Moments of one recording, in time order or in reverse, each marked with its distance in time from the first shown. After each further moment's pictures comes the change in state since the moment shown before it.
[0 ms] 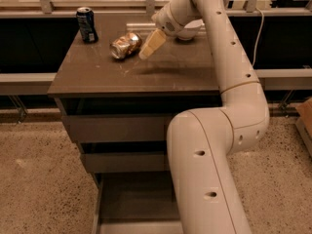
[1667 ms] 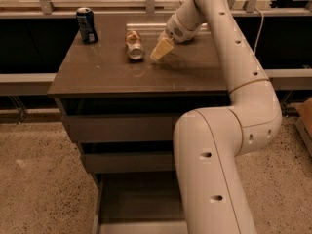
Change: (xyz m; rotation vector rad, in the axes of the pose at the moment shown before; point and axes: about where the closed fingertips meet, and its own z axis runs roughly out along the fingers) arm 0.053 0.003 -0.009 -0.002 0.165 0.128
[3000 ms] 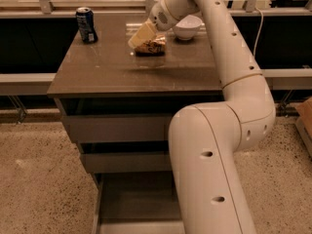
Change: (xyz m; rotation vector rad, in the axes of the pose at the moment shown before) arm -0.079 0.028 -0.009 -0.075 -0.164 0.143
